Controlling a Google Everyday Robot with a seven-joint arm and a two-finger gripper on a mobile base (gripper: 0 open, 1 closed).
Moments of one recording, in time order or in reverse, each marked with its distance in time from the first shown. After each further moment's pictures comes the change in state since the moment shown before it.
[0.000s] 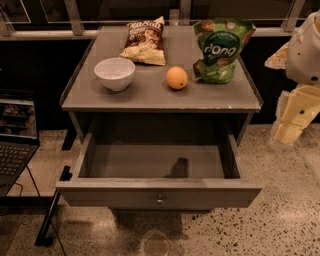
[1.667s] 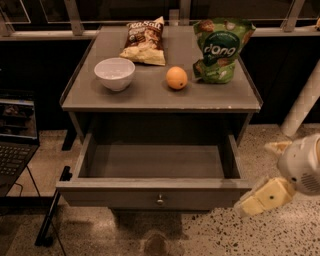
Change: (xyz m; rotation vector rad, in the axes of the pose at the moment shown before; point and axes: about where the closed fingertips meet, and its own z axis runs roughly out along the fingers) arm 0.038 0.091 0.118 -0.071 -0.330 0.478
